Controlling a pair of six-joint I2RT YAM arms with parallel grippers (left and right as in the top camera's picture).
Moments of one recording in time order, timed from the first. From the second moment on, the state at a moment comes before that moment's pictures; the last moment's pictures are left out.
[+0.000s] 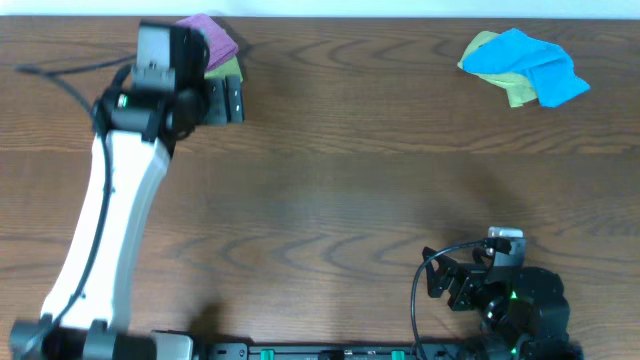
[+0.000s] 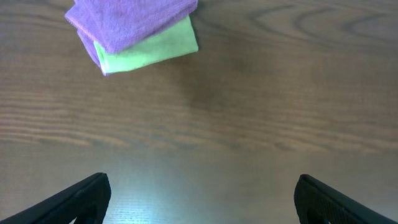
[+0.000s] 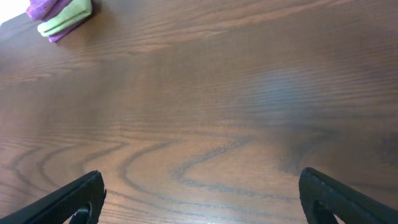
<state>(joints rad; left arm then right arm) -0.13 1.50 1.47 -0.89 0.03 -0.17 0.18 0.23 0.48 -0.90 -0.16 0.39</state>
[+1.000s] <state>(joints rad) -0.01 0.38 0.41 -0.71 0.02 -0.14 0.18 0.23 0.48 -0.90 -0.16 0.39</state>
